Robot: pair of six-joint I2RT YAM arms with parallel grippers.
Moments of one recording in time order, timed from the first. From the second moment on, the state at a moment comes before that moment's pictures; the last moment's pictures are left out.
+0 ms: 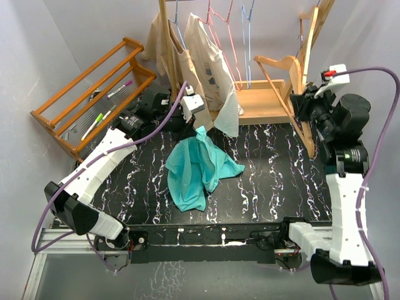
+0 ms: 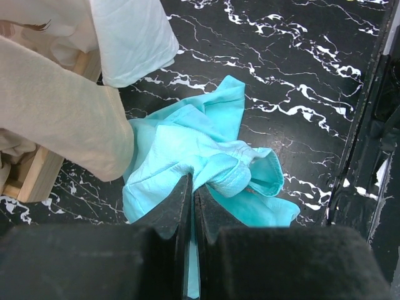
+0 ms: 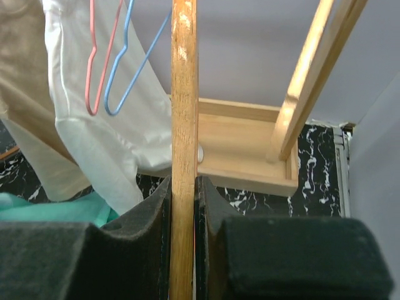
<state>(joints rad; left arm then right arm) -0.60 1.45 1.54 -0.72 0.52 0.35 -0.07 1.00 1.36 -0.41 -0.30 0.01</state>
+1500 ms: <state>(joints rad) -0.51 1.60 1.60 -0.68 0.17 0.29 -0.09 0.68 1.36 -1.22 -0.59 0.10</state>
